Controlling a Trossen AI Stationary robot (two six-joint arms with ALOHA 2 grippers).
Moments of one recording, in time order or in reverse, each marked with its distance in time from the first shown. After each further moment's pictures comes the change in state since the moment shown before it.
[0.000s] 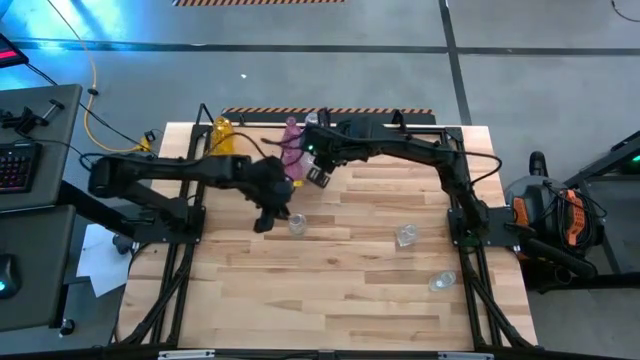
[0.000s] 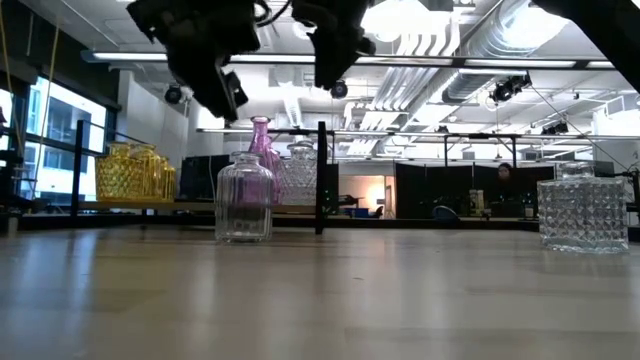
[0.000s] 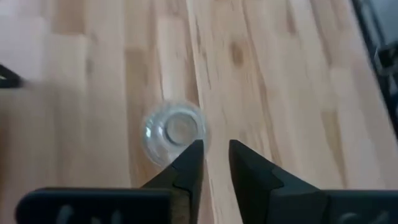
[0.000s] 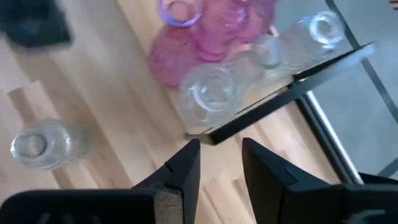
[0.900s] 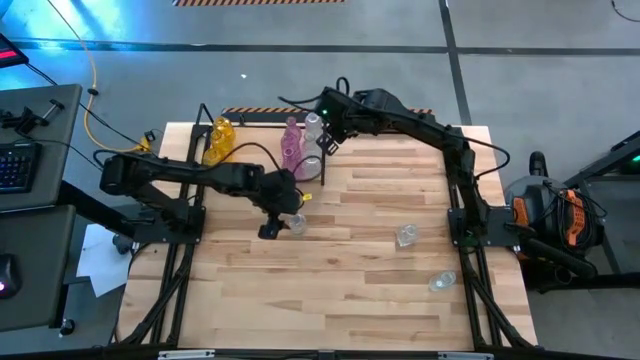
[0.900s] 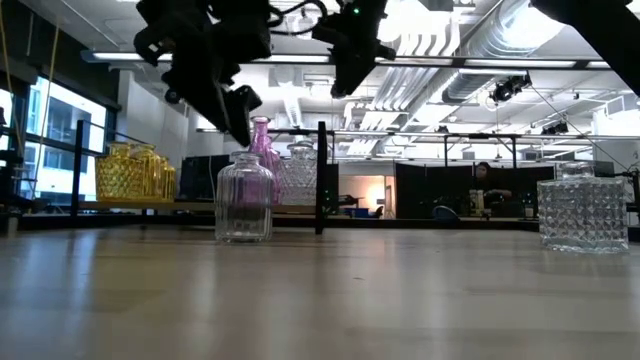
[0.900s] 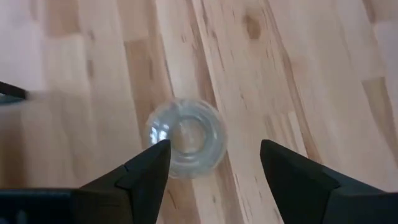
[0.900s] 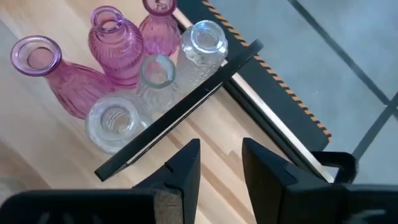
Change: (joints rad) left arm -0.080 0.109 0.055 -0.025 -0.139 0.116; right arm -0.168 -0.044 0.000 -0.006 0.040 0.040
